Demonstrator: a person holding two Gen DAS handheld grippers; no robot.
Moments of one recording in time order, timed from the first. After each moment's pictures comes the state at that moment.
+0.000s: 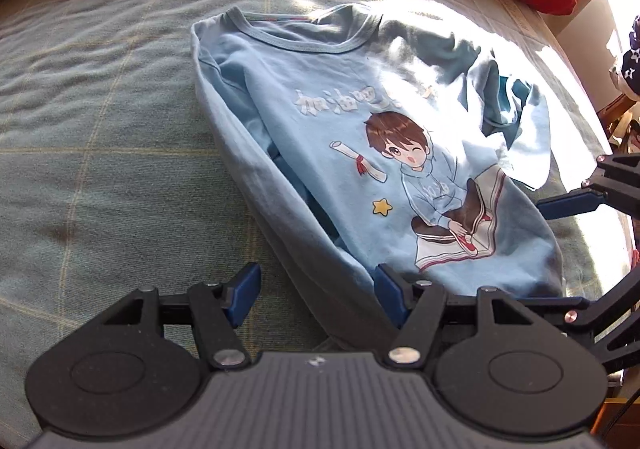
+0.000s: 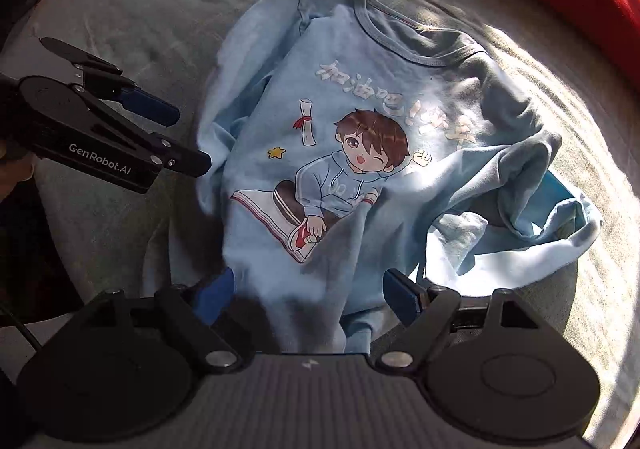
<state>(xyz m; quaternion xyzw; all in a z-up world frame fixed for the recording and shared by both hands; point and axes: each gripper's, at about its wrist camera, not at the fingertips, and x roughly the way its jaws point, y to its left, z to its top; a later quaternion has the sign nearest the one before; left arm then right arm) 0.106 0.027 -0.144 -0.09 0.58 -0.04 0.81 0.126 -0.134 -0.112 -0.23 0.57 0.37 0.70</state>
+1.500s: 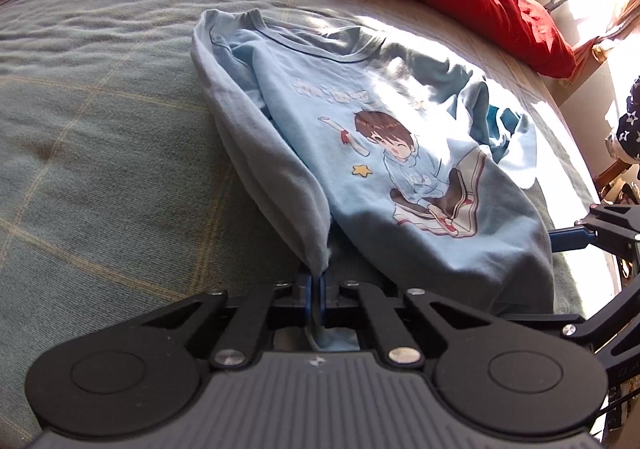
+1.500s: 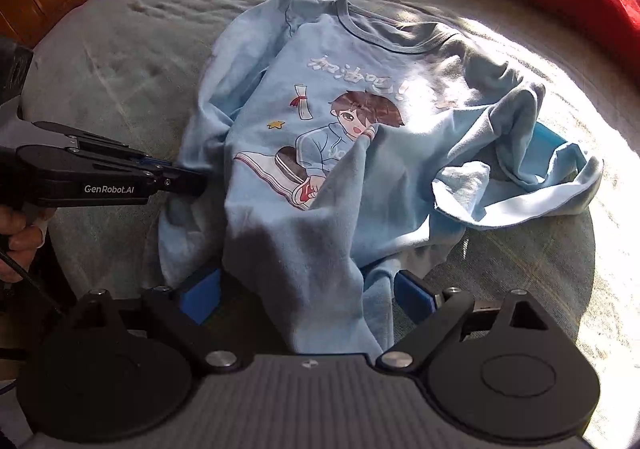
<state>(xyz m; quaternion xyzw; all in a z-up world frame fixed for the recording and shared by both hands) 0.049 0.017 -0.161 -0.16 0.50 0.01 0.85 0.092 -0.173 -0.129 -0.17 0.53 0.36 0.75</state>
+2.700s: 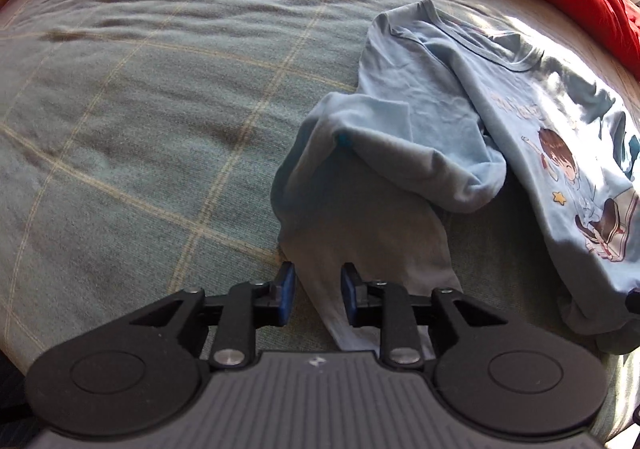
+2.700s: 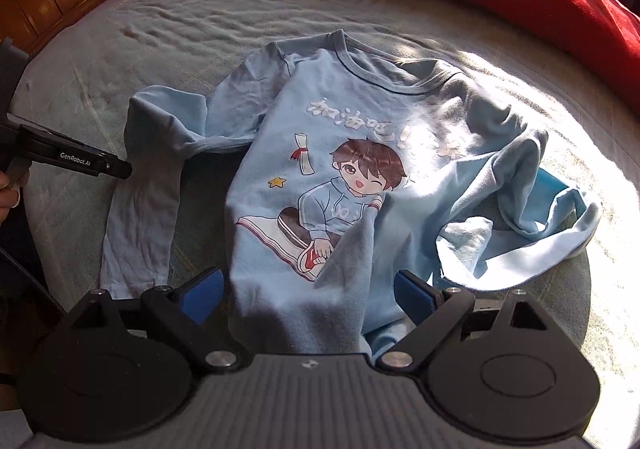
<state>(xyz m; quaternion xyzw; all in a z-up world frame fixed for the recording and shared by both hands) 0.022 0.109 -0.172 -0.16 0.57 0.12 0.80 0.106 -0.146 -0.120 -0.16 0.51 0.36 0.77</state>
